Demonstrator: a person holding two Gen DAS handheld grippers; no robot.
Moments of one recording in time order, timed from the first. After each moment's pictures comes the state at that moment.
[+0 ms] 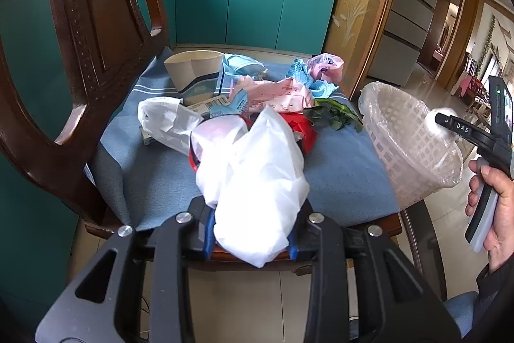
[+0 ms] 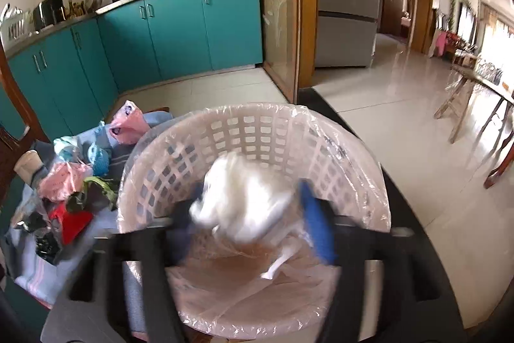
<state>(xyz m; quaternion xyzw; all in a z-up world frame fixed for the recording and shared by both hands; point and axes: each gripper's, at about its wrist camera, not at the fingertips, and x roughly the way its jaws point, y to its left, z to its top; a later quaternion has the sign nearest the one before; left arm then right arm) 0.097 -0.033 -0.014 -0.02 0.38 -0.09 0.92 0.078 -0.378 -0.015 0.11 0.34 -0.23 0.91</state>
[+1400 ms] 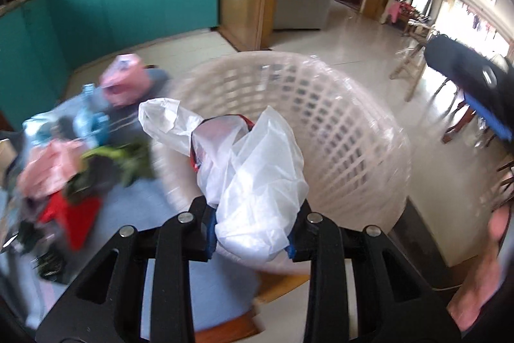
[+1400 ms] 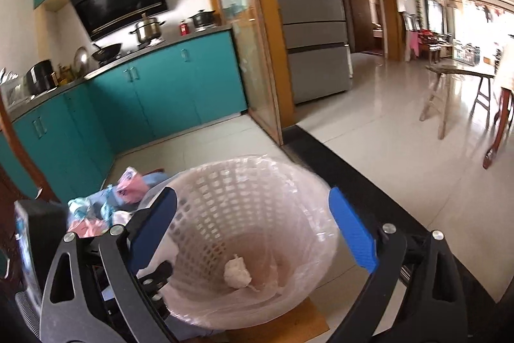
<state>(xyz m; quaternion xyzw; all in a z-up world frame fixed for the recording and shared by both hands) 0.170 -0.303 -0.032 0.09 0.41 -0.29 0.86 0.017 -0.403 0.027 0.17 0.22 -0.27 0.92</state>
